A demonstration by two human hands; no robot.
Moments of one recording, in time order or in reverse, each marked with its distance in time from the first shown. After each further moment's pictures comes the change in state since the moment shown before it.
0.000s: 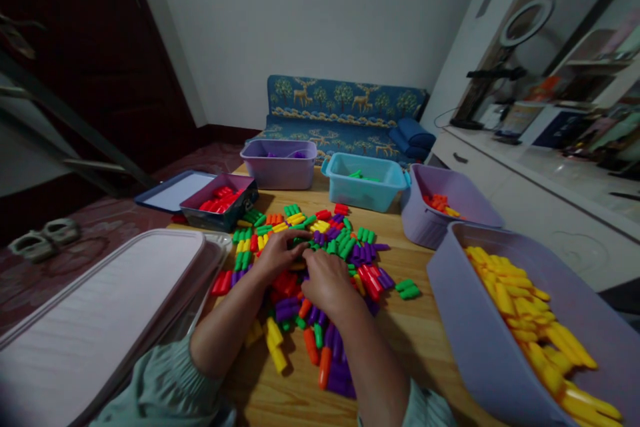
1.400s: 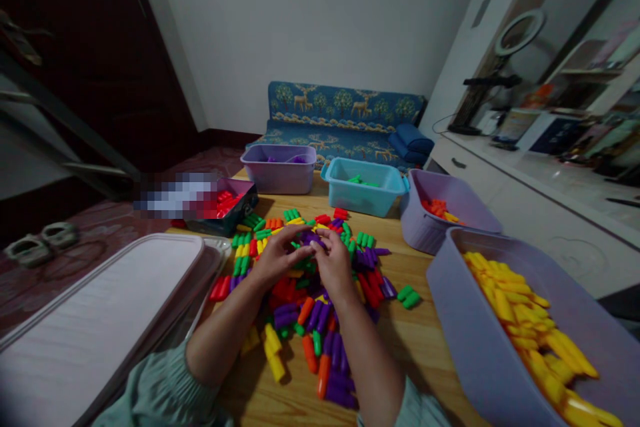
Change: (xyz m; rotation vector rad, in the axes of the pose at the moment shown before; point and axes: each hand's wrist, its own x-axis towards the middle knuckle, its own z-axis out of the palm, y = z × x) left_hand -0.002 0.010 -0.003 -0.259 0.071 0.163; right_hand 0.037 0.024 0.034 1.350 0.414 0.113
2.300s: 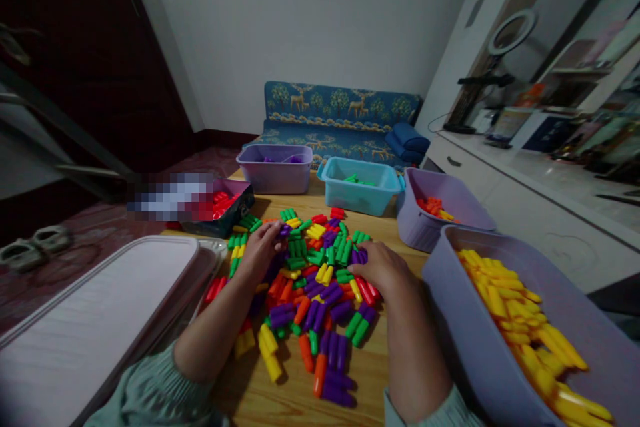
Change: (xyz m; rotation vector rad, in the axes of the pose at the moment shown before) left_hand 0.005 -0.014 -0.006 -0.634 0.346 -0.433; right_hand 0.006 -0.032 -0.108 -1.343 -0.110 0.120
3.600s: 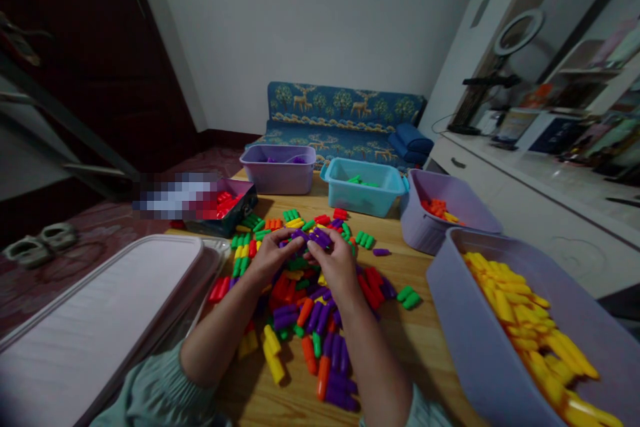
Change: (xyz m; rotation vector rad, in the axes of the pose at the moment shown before) left_hand -0.013 0.006 0.011 0.292 -0.215 0.084; right_hand -0.008 -0.102 0.033 1.497 0.045 -0.023
